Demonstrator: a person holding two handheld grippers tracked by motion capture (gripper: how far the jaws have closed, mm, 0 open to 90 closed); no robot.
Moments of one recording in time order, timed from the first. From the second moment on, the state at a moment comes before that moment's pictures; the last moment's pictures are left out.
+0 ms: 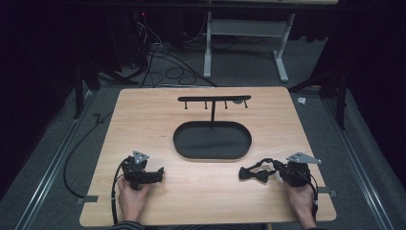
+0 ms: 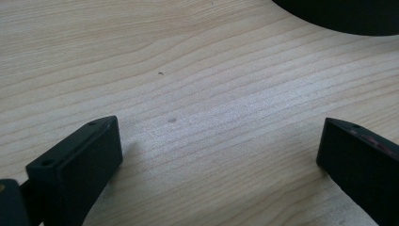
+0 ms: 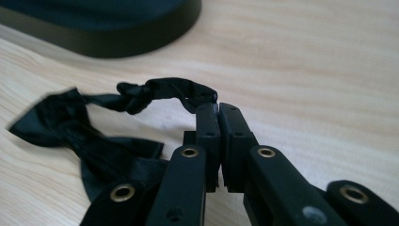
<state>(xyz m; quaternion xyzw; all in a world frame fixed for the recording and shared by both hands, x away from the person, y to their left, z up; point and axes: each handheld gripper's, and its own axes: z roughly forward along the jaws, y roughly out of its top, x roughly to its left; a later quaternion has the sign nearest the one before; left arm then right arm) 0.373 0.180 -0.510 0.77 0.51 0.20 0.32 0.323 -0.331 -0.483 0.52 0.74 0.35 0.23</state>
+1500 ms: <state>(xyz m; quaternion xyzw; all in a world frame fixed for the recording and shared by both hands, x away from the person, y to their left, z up) 0.373 0.180 -0.510 0.77 0.51 0.20 0.32 0.360 -0.278 -0.370 0.40 0.77 0.43 0.27</state>
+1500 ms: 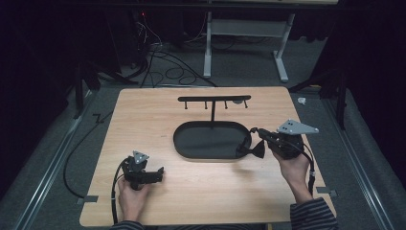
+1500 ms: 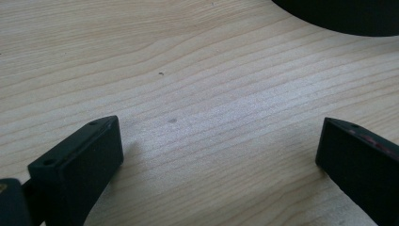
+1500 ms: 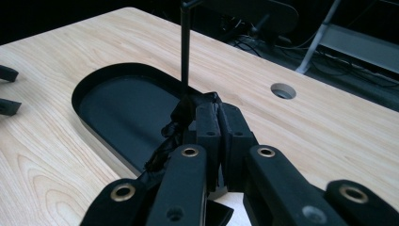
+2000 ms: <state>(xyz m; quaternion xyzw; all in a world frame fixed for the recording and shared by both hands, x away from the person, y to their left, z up) 0.373 0.179 -0.510 0.77 0.51 0.20 0.33 0.374 -0.267 -0.360 0.38 0.77 0.44 0.26</state>
